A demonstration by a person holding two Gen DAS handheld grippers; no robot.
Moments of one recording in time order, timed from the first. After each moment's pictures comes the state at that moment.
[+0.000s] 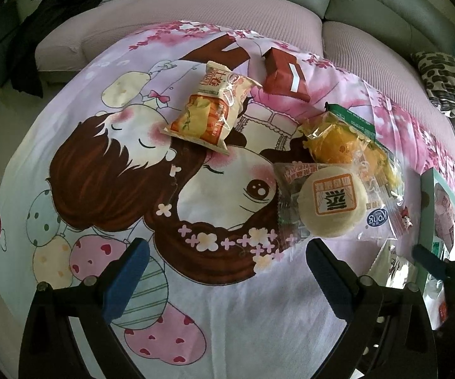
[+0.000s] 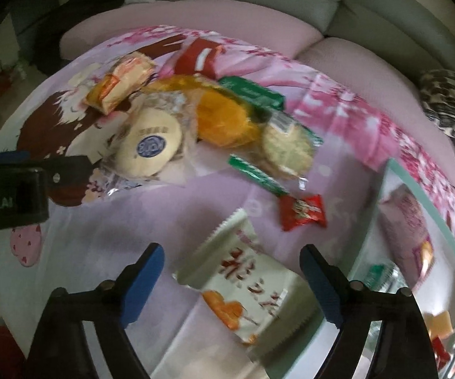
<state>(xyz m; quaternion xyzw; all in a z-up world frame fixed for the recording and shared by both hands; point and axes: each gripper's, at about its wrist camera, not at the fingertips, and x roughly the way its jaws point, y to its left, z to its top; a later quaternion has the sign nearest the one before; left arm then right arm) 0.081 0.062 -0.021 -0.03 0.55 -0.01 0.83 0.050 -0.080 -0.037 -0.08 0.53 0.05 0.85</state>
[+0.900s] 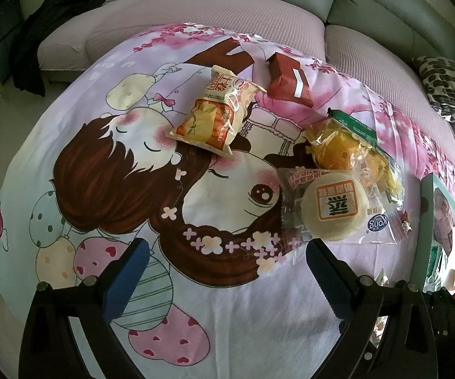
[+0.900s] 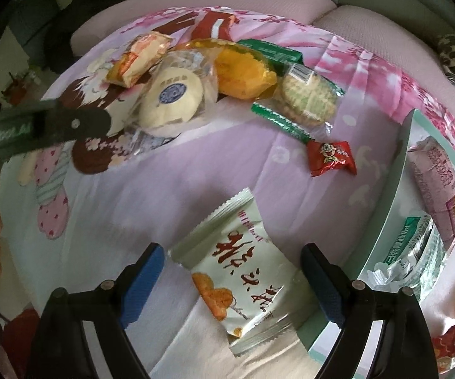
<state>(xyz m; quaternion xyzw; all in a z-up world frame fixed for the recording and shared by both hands) 0.081 0.065 -0.019 -0.04 0.55 0.00 0.84 0.030 -0.091 -0.038 -0.02 0.57 0.10 0.81</state>
